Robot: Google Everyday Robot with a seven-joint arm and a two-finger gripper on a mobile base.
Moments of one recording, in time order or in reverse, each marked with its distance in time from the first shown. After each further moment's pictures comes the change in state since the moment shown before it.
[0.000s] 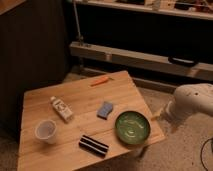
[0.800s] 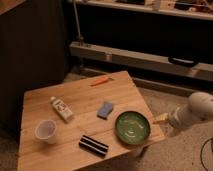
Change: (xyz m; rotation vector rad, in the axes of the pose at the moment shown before) arm -0.010 -0.032 0.044 -0.219 0.117 -0.007
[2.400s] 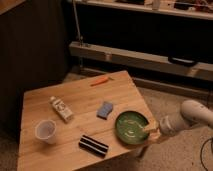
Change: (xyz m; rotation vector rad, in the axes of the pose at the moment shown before) arm 0.044 0.022 0.084 -0.129 0.248 -0.207
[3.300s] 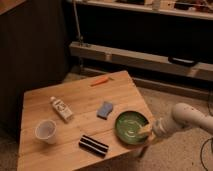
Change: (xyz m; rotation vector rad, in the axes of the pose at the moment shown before) arm 0.000 0.007 0.016 0.074 -0.060 0.004
